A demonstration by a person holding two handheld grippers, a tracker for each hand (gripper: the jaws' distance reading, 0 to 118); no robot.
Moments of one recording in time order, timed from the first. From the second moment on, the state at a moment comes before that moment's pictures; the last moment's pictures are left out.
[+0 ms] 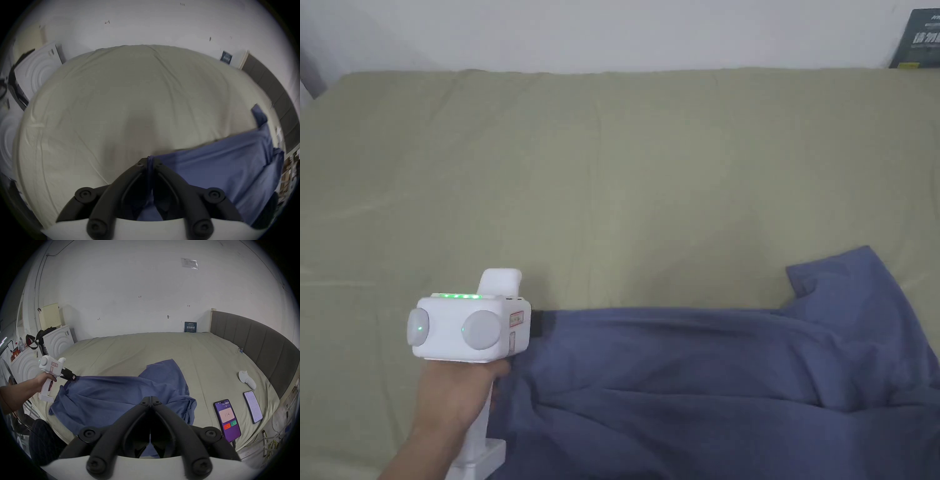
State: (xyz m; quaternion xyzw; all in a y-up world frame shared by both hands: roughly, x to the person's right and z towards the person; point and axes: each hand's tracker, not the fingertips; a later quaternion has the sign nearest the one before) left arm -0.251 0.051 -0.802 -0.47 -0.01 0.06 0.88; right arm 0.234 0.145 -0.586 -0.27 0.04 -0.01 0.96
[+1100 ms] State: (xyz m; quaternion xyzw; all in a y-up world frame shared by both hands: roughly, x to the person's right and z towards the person) left arm -0.229 0.105 -0.767 -0.42 -0.06 0.10 0.90; right arm 0.287 0.043 -0.861 -0.53 0.02 0.06 0.85
